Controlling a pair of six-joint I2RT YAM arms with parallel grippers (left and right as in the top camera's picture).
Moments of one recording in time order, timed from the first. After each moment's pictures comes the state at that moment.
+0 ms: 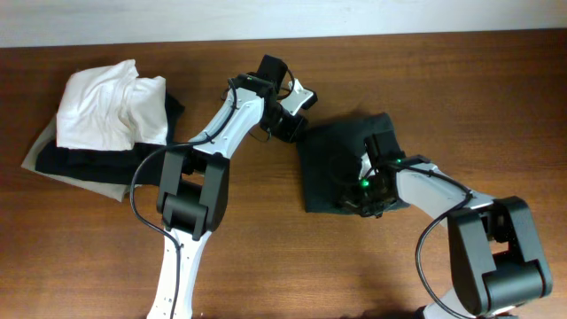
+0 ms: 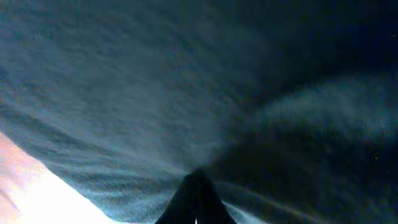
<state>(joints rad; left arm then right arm) -0.40 2.45 2.04 -0.92 0.52 0.23 0.20 1.76 0.88 -0.55 -0.48 0.62</state>
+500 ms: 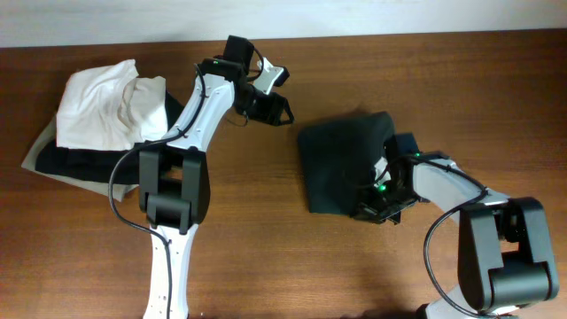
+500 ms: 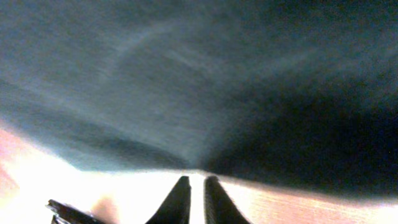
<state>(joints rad) -0.28 2.45 2.14 -1.01 0.60 0.16 0.09 1.75 0.93 -0.79 -0.53 0.40</state>
